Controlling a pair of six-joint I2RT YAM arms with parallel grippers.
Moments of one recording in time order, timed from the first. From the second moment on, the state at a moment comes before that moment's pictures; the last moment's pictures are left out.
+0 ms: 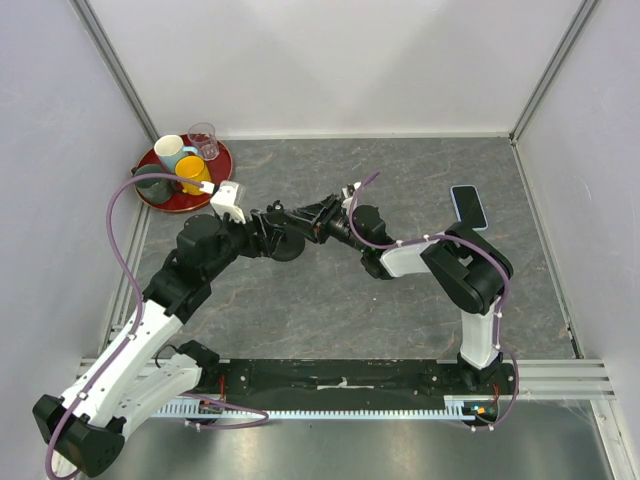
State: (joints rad) left arm -0.50 0.80 0.78 -0.25 0.01 -0.32; right arm 0.72 1.95 0.92 1.03 -0.25 1.59
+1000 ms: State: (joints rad) left arm -0.50 0.79 0.78 -0.21 0.19 -0.32; right arm 0.28 1.86 1.53 -0.62 0.33 0.22
